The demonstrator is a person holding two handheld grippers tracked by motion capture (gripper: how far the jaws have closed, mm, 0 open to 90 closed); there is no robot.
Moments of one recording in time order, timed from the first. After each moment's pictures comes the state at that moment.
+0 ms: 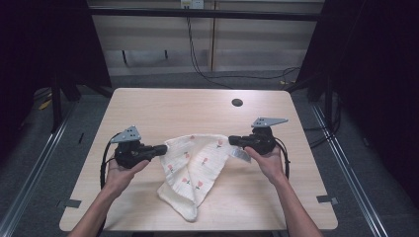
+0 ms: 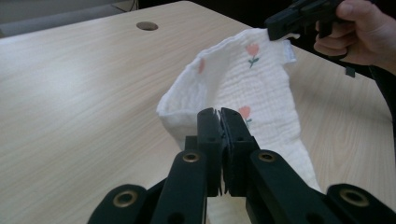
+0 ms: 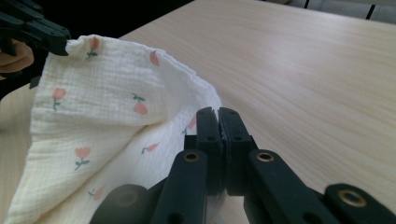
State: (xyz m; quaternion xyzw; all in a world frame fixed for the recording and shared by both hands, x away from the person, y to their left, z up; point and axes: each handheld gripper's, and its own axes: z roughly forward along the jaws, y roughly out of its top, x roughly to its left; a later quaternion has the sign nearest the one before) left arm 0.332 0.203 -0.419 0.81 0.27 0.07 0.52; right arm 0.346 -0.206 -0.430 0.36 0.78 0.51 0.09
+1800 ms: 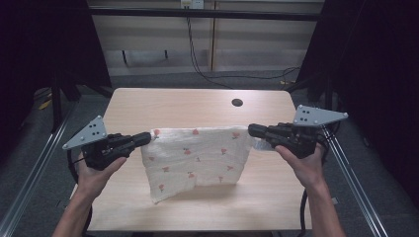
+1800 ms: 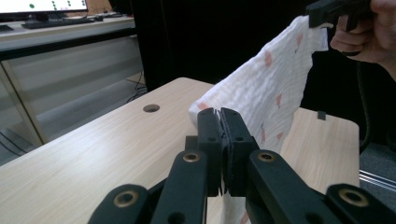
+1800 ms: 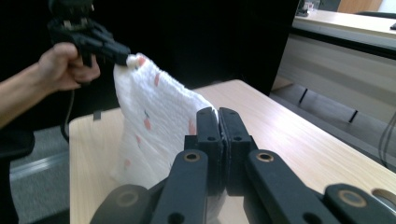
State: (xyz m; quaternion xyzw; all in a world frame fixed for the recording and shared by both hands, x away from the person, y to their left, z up) left arm 0.282 0.231 -0.331 0.76 0.20 0.15 0.60; right arm 0.259 -0.230 -0.296 0.24 0.76 0.58 0.17
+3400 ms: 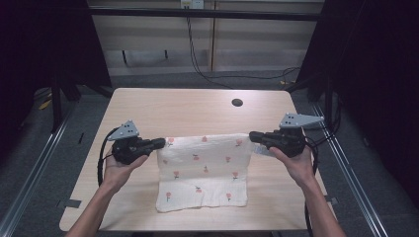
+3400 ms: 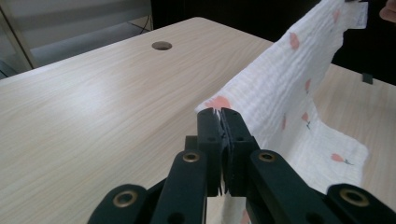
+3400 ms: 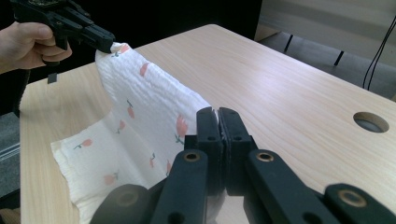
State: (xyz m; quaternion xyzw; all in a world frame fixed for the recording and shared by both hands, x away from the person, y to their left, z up) left arm 0.336 0.202 -0.404 0.80 0.27 0.11 0.52; right arm 0.299 -0.246 -0.363 0.31 0.79 0.51 0.15
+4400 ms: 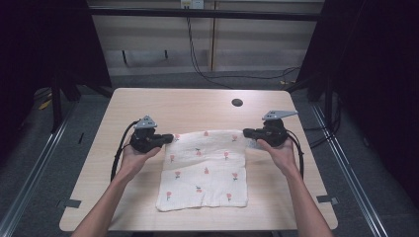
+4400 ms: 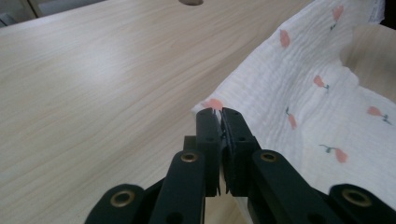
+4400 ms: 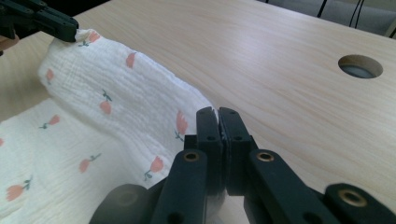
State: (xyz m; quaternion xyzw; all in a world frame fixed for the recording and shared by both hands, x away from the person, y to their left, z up) left arm 0.394 0.175 -0.451 0.83 0.31 0.10 0.46; right arm 0.369 -0.243 -0.429 0.38 0.79 0.46 0.13
